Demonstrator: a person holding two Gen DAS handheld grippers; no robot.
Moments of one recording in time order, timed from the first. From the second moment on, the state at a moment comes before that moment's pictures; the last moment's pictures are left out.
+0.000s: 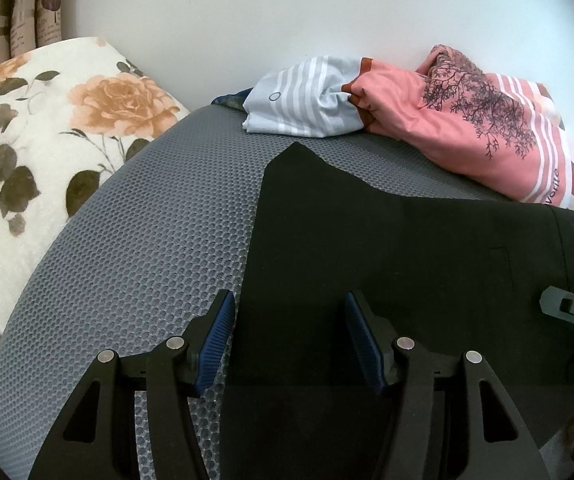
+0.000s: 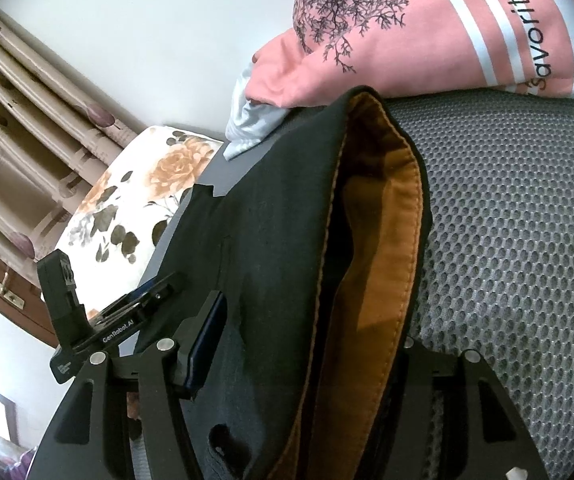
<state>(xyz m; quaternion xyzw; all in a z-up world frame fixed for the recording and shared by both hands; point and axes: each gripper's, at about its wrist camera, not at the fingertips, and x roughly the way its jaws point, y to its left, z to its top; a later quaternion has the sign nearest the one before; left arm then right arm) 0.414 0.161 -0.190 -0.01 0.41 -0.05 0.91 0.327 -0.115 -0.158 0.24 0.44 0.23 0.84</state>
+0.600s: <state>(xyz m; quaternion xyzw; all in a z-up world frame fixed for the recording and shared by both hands) 0.412 0.159 -0.187 0.01 0.40 -0.03 0.92 0.260 -0.115 -0.113 0.15 0.39 0.11 0.90</state>
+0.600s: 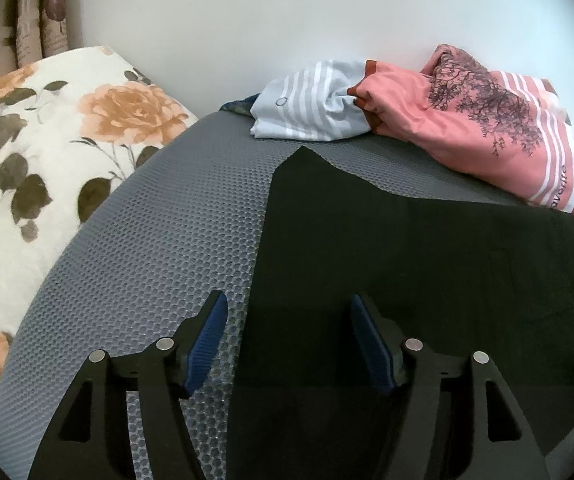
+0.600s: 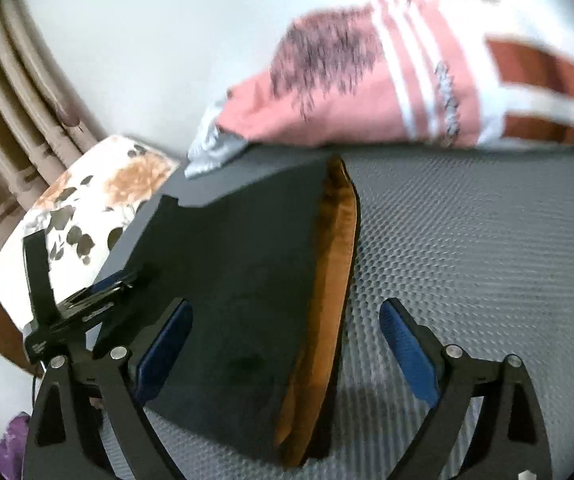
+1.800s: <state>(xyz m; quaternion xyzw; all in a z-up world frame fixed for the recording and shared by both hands) 0.331 0.145 -0.144 0.03 0.31 0.01 0.95 0.185 -0.067 -0.078 0.11 0.34 0.11 0.93</state>
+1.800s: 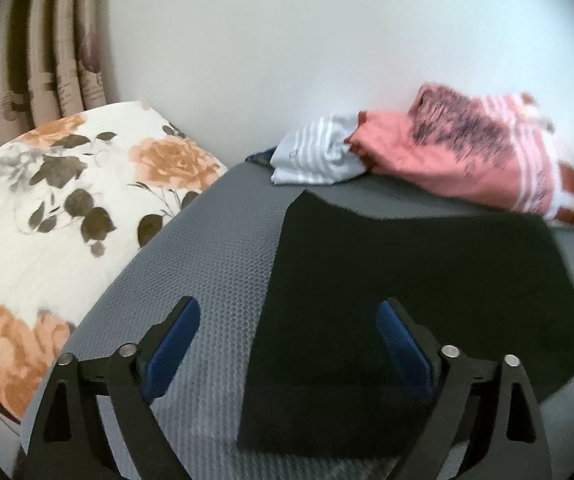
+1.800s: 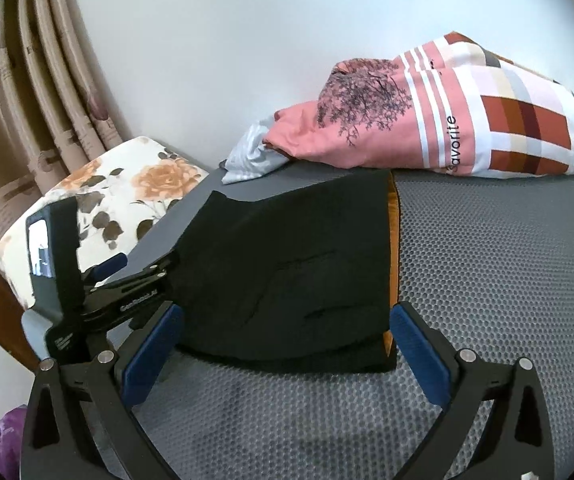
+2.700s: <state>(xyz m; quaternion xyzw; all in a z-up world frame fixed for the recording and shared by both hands) 0.117 0.095 0.031 0.05 0.14 0.00 0.99 0.068 -0.084 0.033 0.11 0.26 0.14 0.95</state>
